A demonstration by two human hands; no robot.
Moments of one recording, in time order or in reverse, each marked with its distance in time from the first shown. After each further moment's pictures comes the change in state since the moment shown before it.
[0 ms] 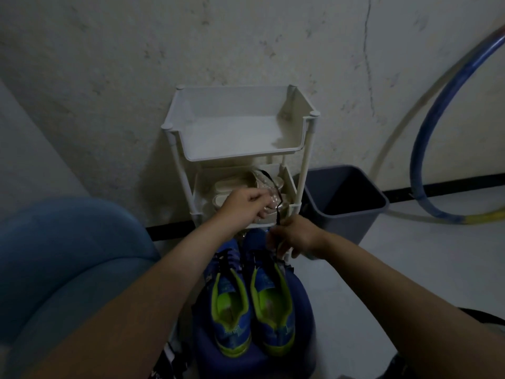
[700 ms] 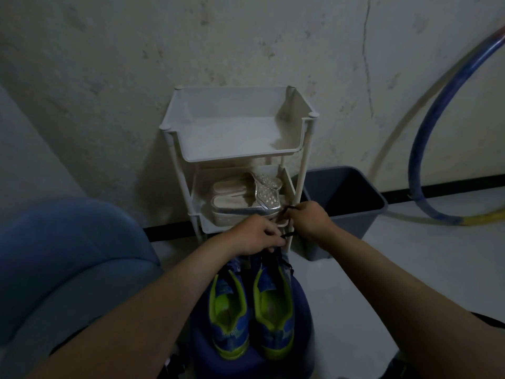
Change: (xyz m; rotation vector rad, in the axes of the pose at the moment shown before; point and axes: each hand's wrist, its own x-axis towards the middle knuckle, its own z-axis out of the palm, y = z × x) left_hand 0.002 -0.032 0.022 0.383 -0.360 -0.003; right_hand 0.013 0.001 -0.023 -0.101 0.443 -0.032
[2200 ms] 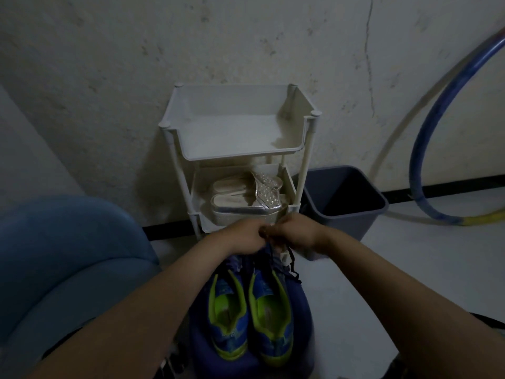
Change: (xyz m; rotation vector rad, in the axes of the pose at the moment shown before) left_hand -0.007 -0.001 -0.010 0.252 -0.008 -0.054; right_hand -0.015 -0.010 0.012 0.048 -0.450 -0.049
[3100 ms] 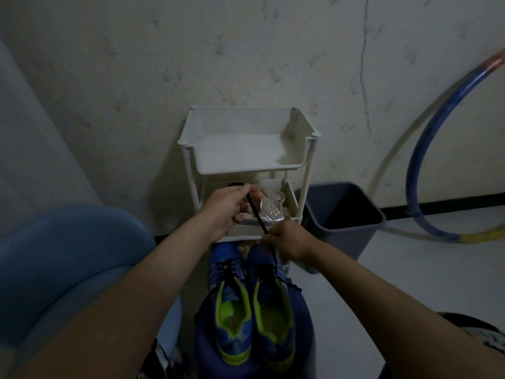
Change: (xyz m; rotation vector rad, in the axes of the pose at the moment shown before) left_hand -0.042 0.021 -0.064 -1.174 0.384 -0.031; right_hand 0.000 -0.014 0.013 -0.341 0.132 -0.133
